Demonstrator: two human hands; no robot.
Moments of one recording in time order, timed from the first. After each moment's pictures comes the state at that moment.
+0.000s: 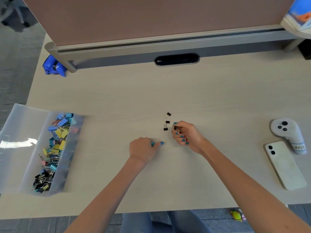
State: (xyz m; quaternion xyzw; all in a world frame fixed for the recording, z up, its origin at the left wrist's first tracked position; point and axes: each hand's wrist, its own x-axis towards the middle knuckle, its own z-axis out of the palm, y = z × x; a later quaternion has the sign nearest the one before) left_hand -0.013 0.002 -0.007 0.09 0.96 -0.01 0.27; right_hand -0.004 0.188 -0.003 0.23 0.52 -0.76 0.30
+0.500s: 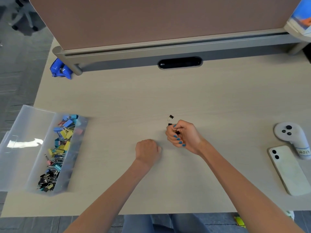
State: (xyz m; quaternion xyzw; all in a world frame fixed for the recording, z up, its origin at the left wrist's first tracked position) left_hand -0.010 0.012 -0.011 0.15 0.95 -0.10 0.26; right_hand -0.011 0.173 0.029 0.11 0.52 -0.78 0.32
